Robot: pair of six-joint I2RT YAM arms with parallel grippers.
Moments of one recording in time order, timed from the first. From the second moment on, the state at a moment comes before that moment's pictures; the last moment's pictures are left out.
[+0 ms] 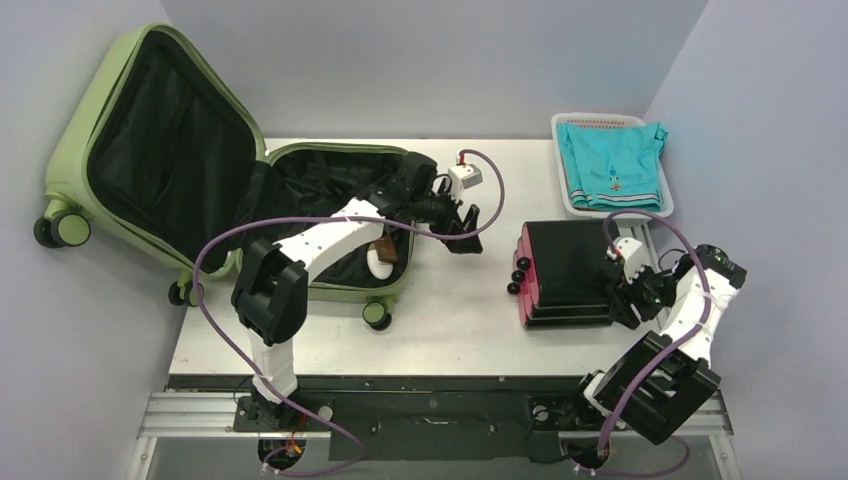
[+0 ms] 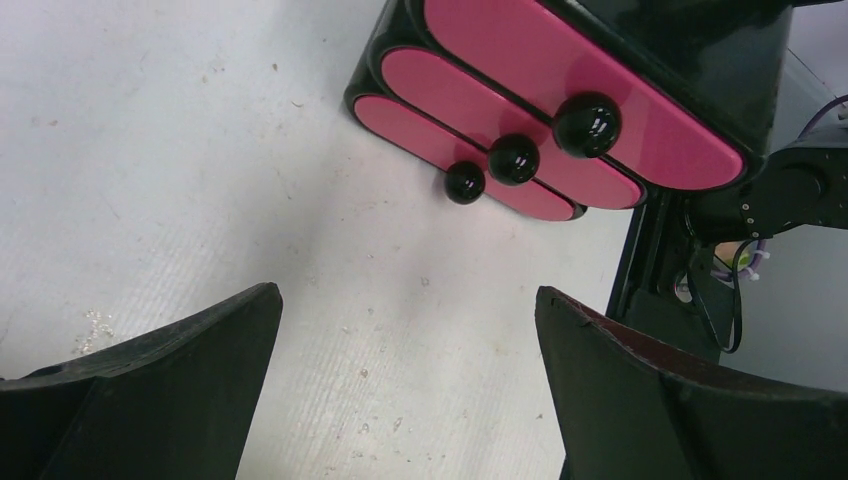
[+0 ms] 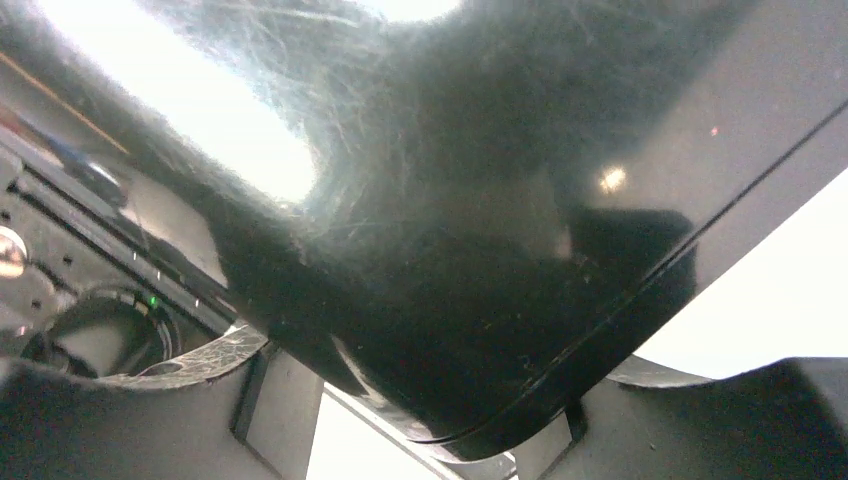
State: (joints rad) left arm -0.69 1.89 1.55 -0.32 0.63 -0.07; right arm -0.74 1.23 0.99 -1.32 -0.57 -1.50
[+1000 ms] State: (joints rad) left arm -0.67 2.14 1.92 -0.47 0.83 0.06; right arm -0.49 1.09 0.83 -0.85 -0.61 -0.89
